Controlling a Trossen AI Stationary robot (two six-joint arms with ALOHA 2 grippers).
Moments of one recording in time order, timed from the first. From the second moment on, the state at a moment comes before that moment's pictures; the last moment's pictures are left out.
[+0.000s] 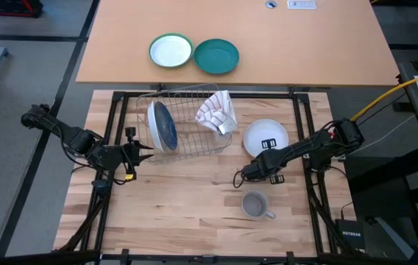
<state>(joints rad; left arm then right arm) -0.49 0.75 0.75 -0.74 -0.71 -0.03 0.23 1.65 0.93 -1.20 0.32 0.13</state>
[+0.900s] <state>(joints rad) -0.49 0.75 0.75 -0.74 -0.71 0.00 0.24 1.65 1.45 -1.47 0.04 0.18</state>
